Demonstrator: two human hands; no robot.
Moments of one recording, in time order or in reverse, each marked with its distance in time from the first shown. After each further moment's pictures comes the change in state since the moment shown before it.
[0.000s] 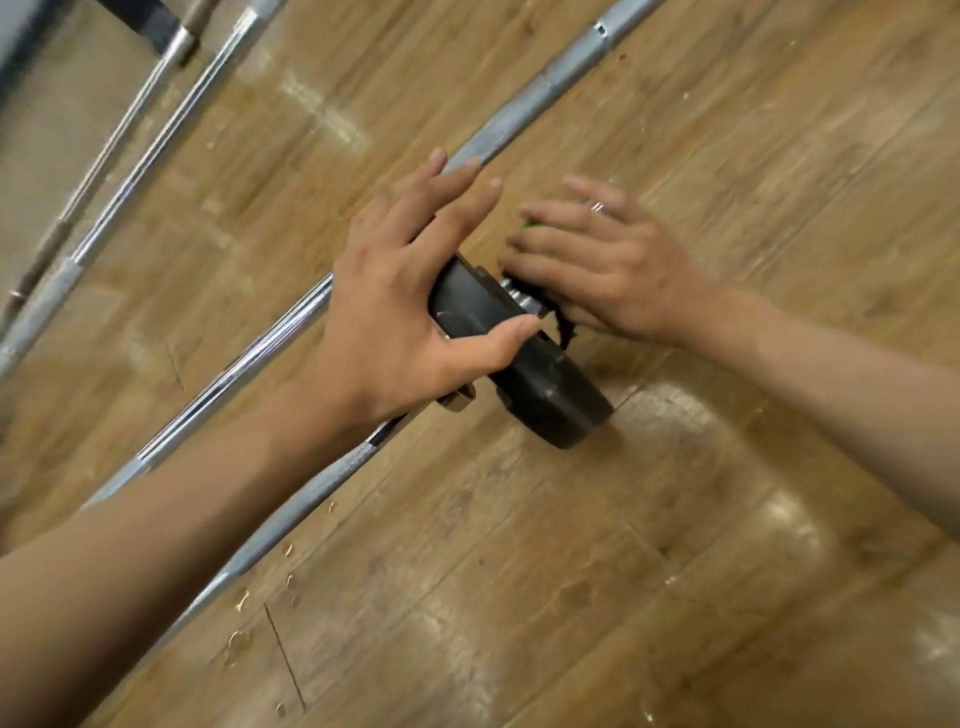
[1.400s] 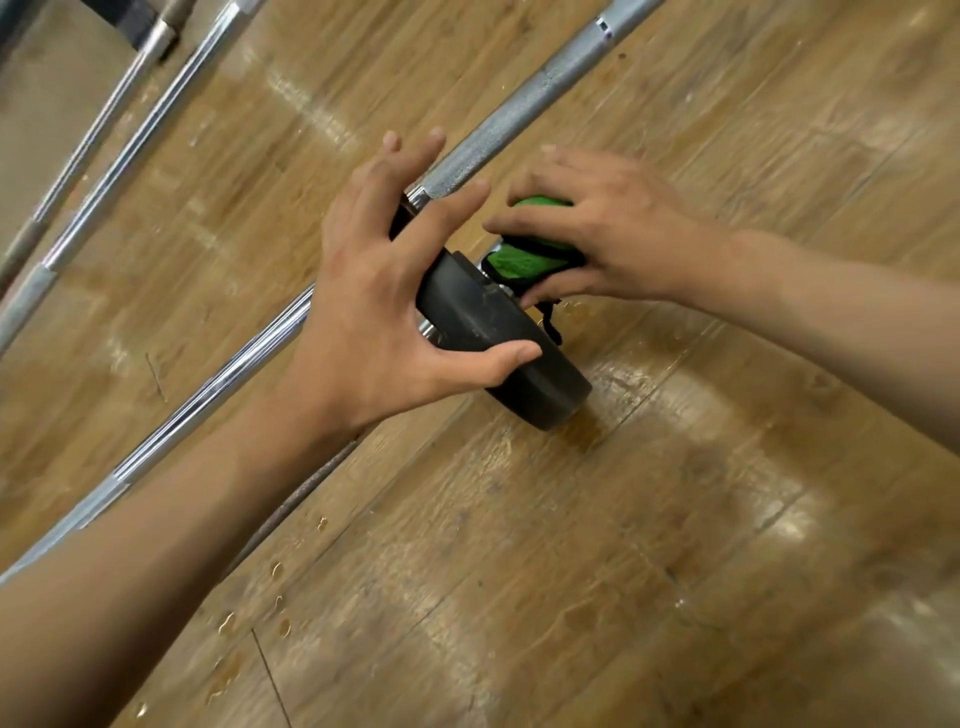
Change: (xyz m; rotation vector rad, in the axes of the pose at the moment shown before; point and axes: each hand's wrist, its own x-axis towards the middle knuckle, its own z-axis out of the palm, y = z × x) left_hand 0.006 -0.018 0.000 0.003 -0.019 -0.023; right_hand 0.035 0.043 0.011 0.172 -0.265 0.065
